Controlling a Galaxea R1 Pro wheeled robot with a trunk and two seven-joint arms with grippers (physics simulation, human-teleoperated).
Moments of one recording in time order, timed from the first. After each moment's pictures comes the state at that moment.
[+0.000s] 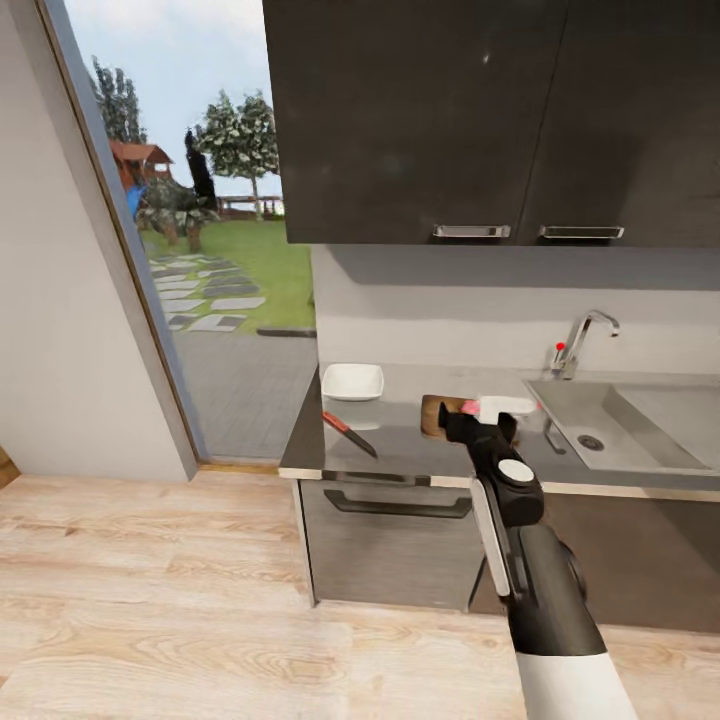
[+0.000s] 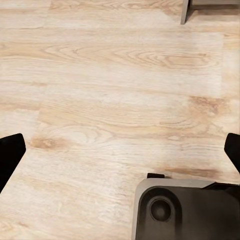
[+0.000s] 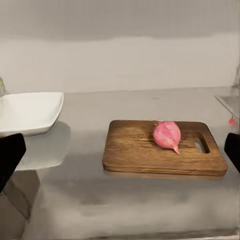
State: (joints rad) left arm 0.22 0.05 -0.34 -0.54 0.20 -0.55 0.39; right arm -0.56 0.17 0.03 -1.55 0.11 0.54 -0.18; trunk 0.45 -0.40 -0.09
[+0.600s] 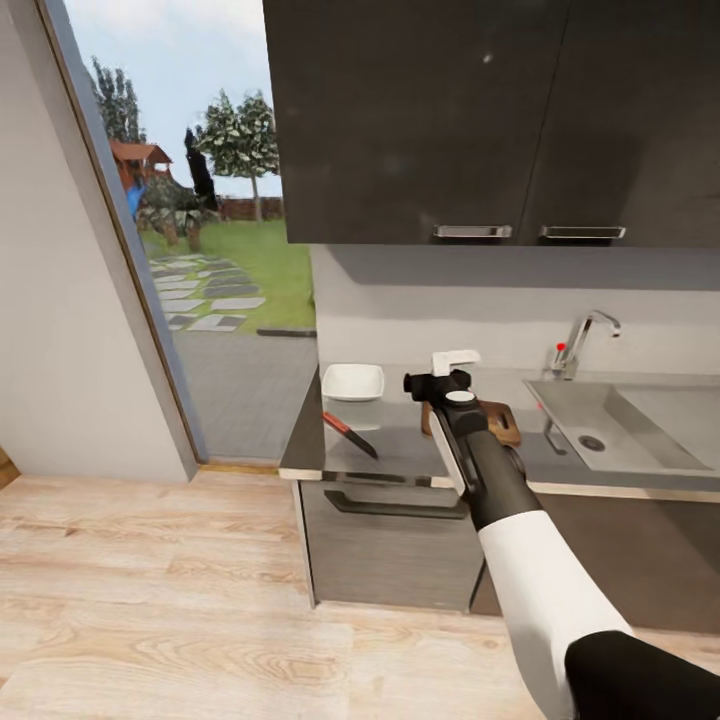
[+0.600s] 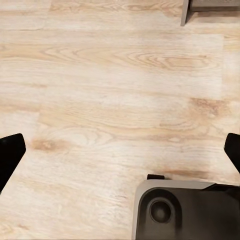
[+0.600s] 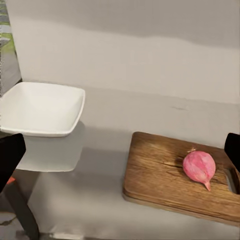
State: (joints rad) left arm 0.22 0.06 -0.34 -0.54 0.20 -0.55 0.39; right arm -0.93 0.17 0.12 -1.07 0.10 0.56 -0.20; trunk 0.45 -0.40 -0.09
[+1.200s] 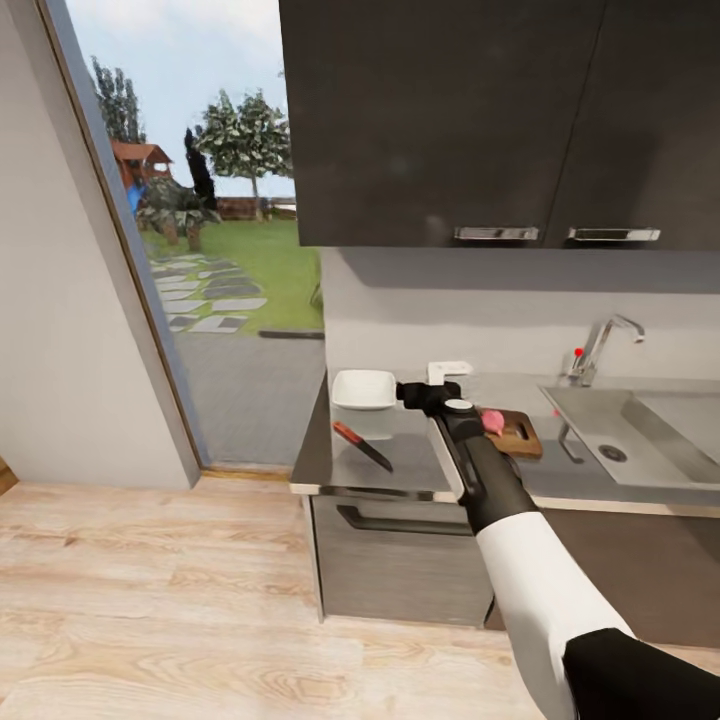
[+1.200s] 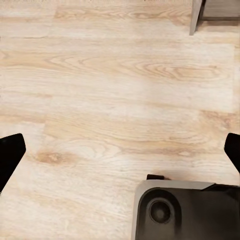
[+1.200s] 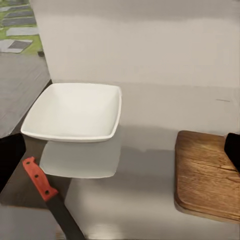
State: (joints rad) left arm 0.22 0.05 -0.34 -0.54 0.20 -0.55 0.39; right arm -0.93 0.17 0.12 -1.01 -0.02 0.50 -0.19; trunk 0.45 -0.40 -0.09
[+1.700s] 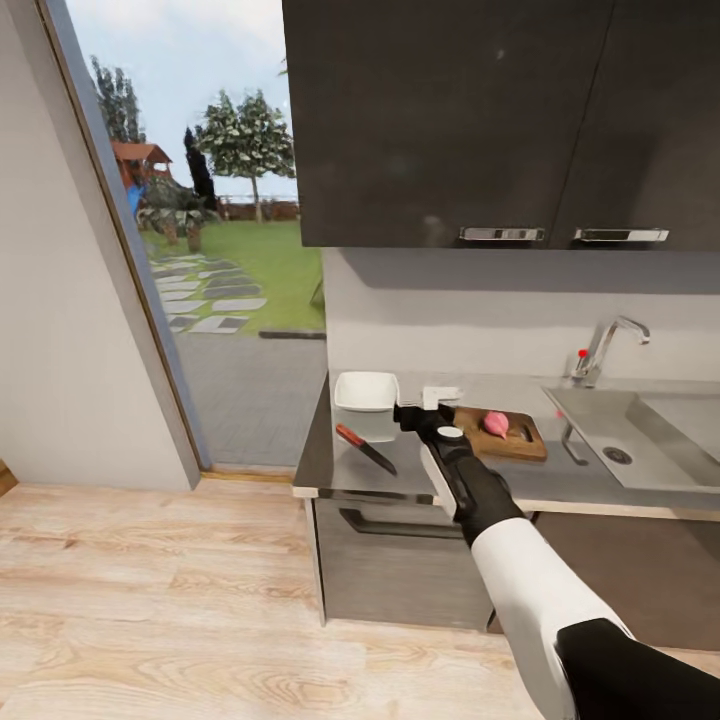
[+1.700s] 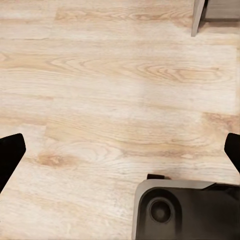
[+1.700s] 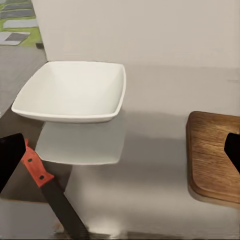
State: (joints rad) left arm 0.22 0.06 -0.34 -0.54 0.20 -0.55 0.39; right arm -0.92 0.17 0.12 -0.78 -0.02 0.30 -0.18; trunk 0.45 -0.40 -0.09
